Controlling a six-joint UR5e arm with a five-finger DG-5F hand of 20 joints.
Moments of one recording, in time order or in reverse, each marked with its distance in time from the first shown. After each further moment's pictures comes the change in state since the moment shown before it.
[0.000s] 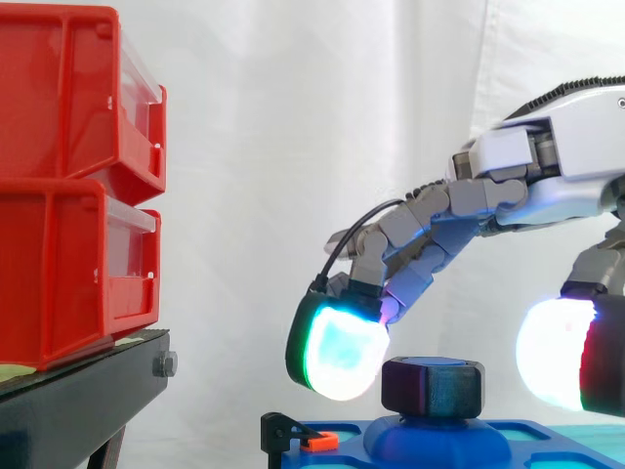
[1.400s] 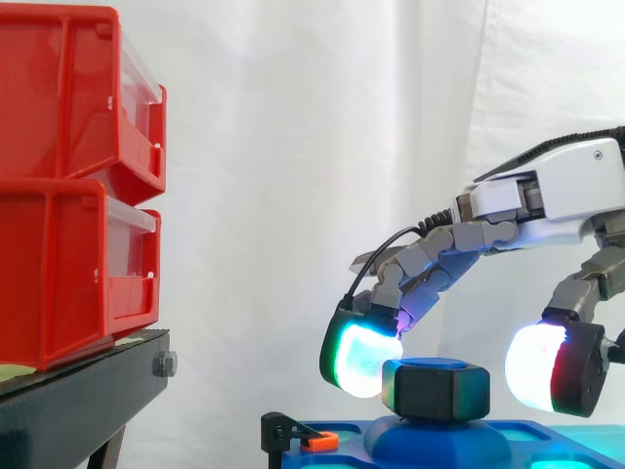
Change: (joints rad) arm -0.105 0.000 -0.012 -0.007 -0.070 -0.059
